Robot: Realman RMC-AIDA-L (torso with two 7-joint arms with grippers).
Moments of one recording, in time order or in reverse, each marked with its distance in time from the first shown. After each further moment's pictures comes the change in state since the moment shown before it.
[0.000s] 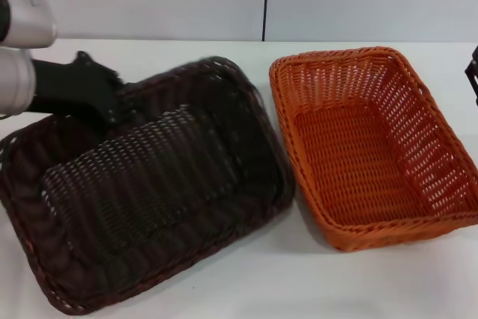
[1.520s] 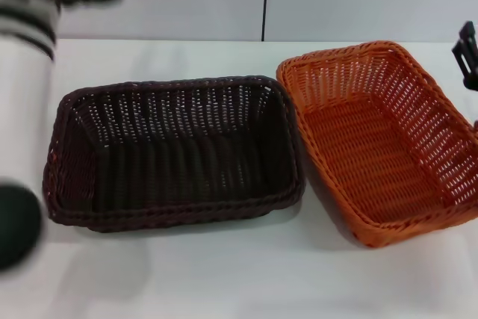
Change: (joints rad) left arm 0.188 -0.007 0.920 -0.007 -0.180 2.123 0.123; right arm 0.017 -0.003 -0.009 -0.058 -0.006 0.009 0.000
